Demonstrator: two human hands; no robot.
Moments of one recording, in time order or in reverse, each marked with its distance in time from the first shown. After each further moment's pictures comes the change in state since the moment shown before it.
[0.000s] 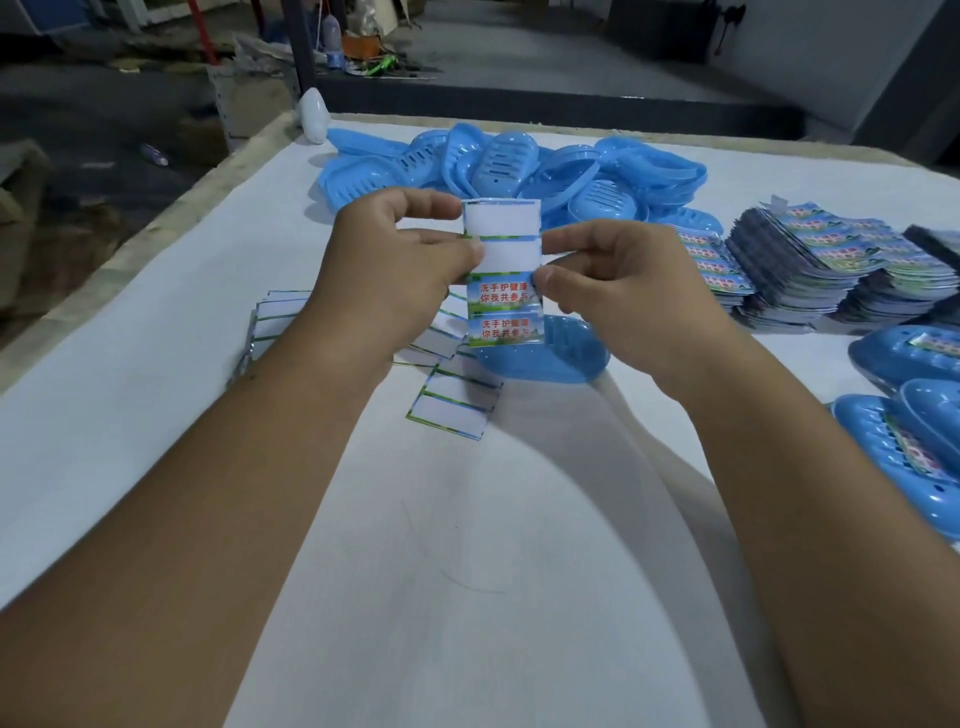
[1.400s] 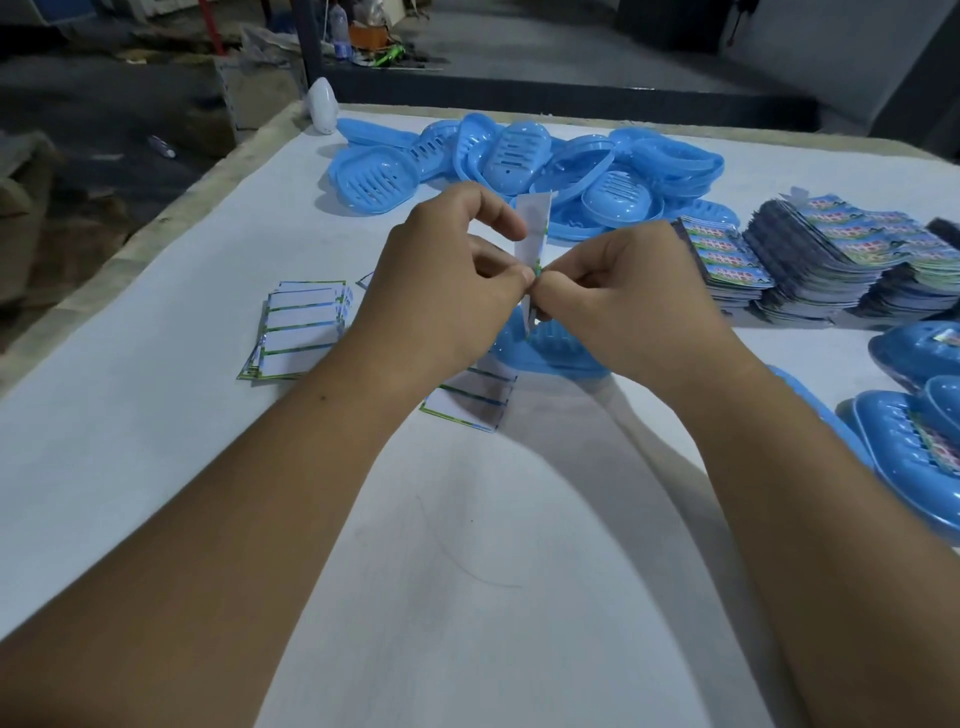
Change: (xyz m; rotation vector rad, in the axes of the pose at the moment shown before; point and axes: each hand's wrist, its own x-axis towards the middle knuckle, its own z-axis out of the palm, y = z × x) left_hand -0.014 -0.005 0.010 0.312 -0.102 0.217; right_hand -0.010 -0.009 0.018 -0.291 0.083 -0.080
